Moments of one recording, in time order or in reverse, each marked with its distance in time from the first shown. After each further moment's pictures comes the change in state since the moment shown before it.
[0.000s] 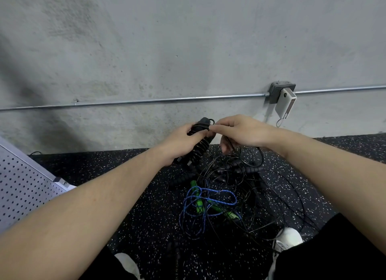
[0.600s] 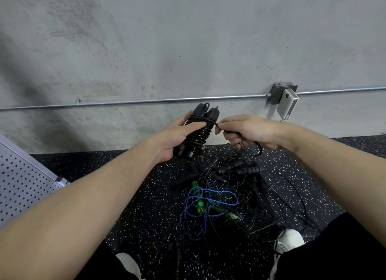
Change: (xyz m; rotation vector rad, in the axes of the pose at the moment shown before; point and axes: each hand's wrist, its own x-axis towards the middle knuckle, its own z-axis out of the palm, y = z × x) left_hand 0.006 0.000 -0.018 -0.588 -0.110 -0.177; right_hand 0.004 0.008 -0.010 0.289 -0.142 0.058
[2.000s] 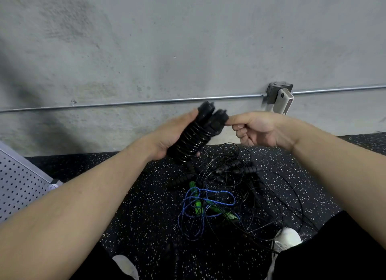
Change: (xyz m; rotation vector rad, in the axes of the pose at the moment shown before) left_hand -0.019 0.015 0.005 0.196 -0.223 0.081; right_hand -0.003 0.003 -0.022 0.320 0.131 0.228
